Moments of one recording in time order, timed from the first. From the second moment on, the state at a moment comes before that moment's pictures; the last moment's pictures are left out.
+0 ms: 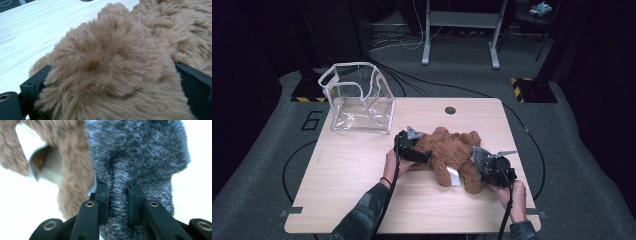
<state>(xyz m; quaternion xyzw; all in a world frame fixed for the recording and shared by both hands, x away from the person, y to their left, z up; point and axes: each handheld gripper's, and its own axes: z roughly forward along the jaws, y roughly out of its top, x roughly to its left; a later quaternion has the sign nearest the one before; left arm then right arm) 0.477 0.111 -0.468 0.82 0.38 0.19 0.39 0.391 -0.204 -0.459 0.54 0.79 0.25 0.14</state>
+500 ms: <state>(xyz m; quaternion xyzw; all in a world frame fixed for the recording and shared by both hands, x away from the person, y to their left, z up) 0.477 0.111 -0.469 0.81 0.38 0.19 0.39 0.426 -0.173 -0.433 0.53 0.77 0.31 0.17</state>
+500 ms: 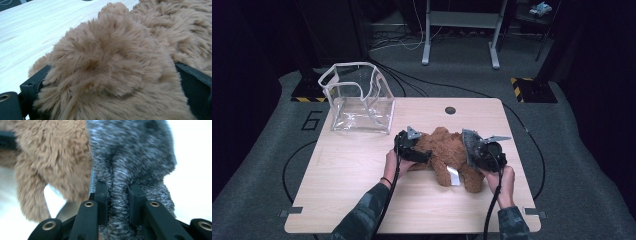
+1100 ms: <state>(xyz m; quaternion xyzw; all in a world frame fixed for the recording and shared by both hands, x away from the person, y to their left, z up) 0.476 0.110 -0.470 0.81 0.39 0.19 0.40 0.381 -0.193 -0.454 0.53 0.79 0.27 0.15</state>
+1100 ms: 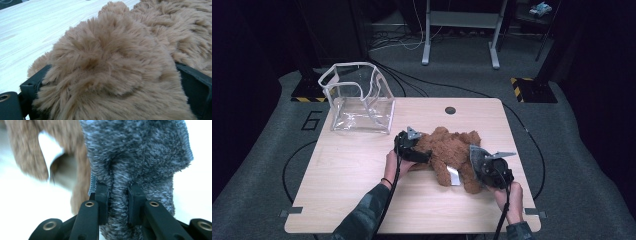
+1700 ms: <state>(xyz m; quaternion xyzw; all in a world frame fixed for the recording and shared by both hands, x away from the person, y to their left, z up) 0.478 0.110 -0.470 0.81 0.39 0.18 0.40 0.398 -0.171 -0.427 0.51 0.78 0.32 0.19</state>
